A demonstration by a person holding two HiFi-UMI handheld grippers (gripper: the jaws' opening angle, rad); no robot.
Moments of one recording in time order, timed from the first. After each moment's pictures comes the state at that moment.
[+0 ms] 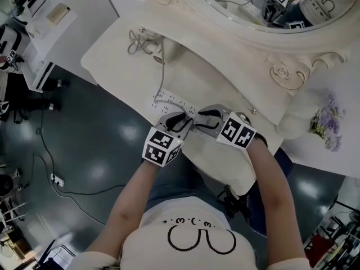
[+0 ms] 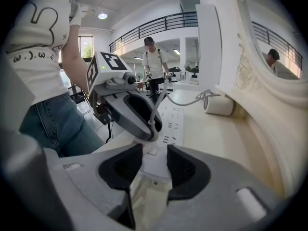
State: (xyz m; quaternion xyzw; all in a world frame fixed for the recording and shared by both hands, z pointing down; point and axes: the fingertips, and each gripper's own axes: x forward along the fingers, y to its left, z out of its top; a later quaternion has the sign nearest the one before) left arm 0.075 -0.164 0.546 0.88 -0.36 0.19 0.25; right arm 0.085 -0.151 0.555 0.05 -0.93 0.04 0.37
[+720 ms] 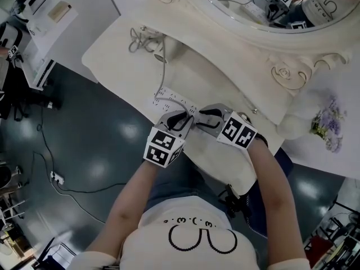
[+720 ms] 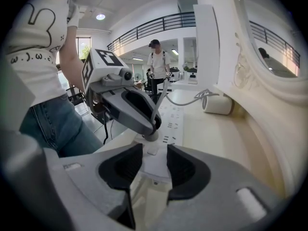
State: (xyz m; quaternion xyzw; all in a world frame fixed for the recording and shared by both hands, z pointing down) left arm 0.073 -0.167 0.534 0.88 -0.37 0.19 0.23; right arm 0.083 -0.151 0.553 0.06 -0.93 0.05 0.36
